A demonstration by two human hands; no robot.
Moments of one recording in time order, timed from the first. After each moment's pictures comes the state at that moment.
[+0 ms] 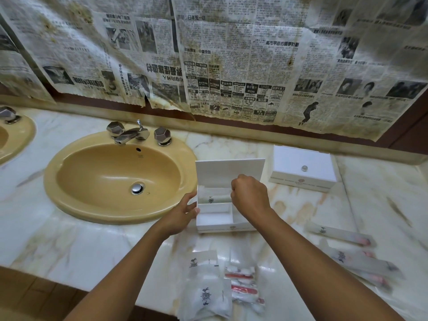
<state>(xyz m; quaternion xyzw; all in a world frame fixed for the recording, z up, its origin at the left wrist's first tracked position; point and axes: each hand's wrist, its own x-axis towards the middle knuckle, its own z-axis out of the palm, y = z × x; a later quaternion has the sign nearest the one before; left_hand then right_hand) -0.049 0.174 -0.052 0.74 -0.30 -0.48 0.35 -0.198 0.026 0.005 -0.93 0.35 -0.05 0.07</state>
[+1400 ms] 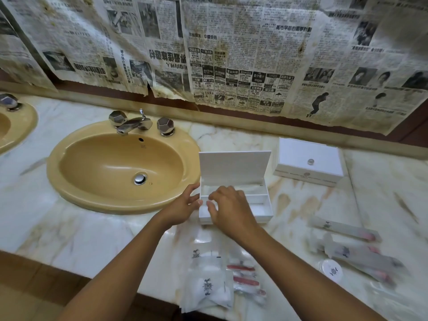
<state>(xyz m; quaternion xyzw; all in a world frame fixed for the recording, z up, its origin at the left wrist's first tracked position) -0.044 0.172 -0.058 0.74 -0.30 -0.49 0.36 -0.197 0.087 -0.013 -0.95 0.25 -0.10 0.16</state>
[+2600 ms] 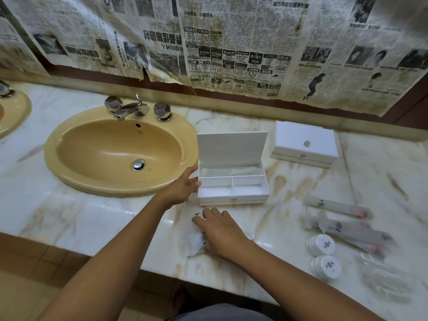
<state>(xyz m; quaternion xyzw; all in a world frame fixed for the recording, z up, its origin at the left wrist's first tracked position) -0.052 0.175 -0.045 0.73 -0.30 -0.50 0.35 -0.232 0.147 -0.066 -0.98 0.13 0.03 0.13</state>
